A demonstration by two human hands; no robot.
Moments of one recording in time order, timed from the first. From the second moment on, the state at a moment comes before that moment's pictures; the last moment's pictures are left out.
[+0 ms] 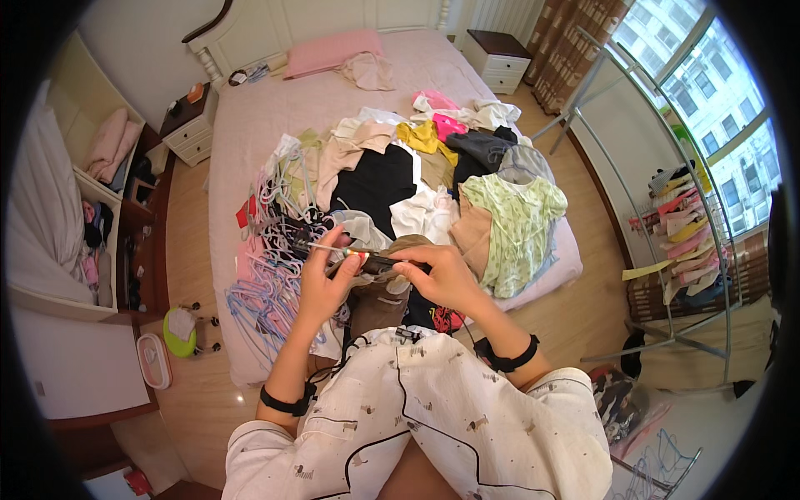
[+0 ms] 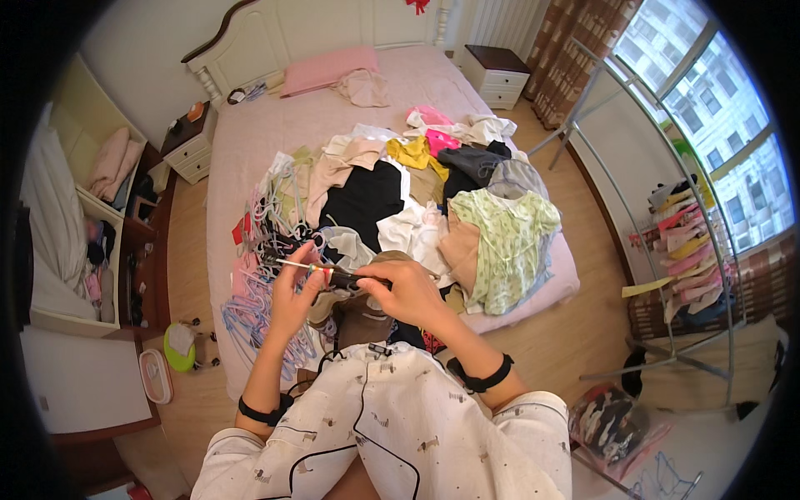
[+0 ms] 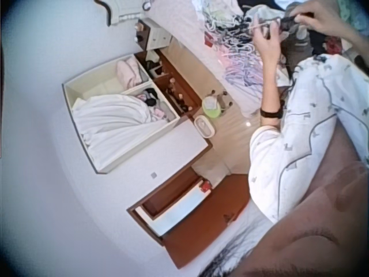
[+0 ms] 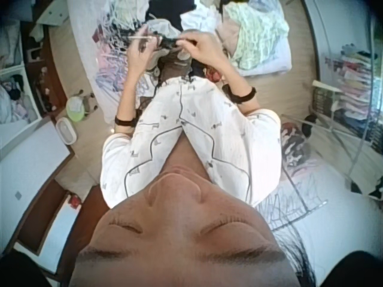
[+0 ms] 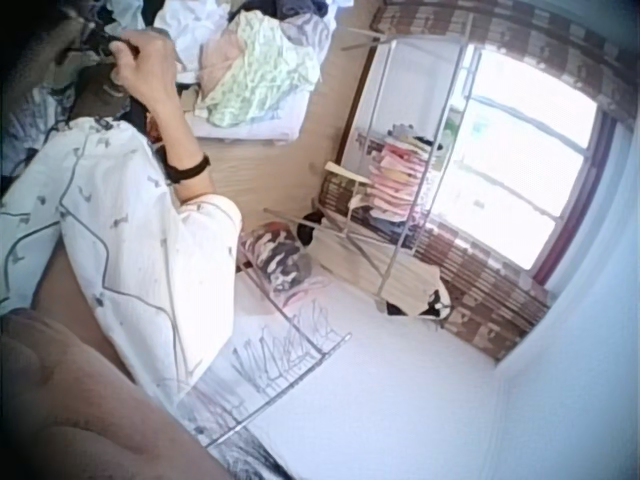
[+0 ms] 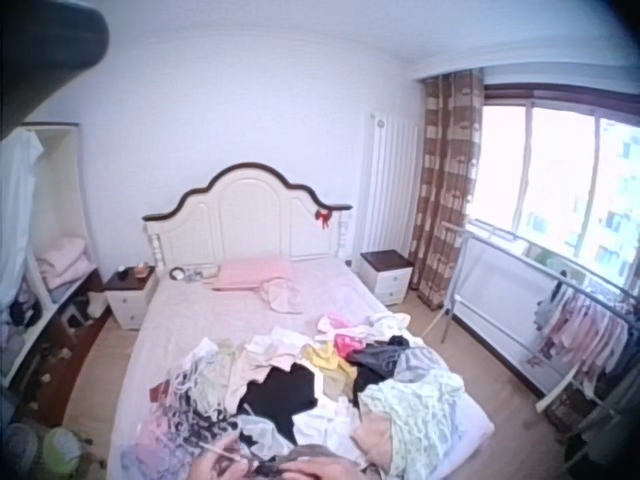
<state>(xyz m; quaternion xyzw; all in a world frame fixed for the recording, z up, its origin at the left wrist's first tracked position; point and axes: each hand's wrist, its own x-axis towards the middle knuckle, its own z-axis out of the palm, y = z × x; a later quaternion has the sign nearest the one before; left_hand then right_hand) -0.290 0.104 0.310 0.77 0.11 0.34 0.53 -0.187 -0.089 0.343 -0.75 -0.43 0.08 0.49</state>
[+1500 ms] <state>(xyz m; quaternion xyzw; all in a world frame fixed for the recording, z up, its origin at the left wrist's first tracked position) -0.311 0.153 0.295 0.63 0.27 0.17 0.71 -0.126 -0.108 0.280 -0.48 -0.10 0.35 0.80</state>
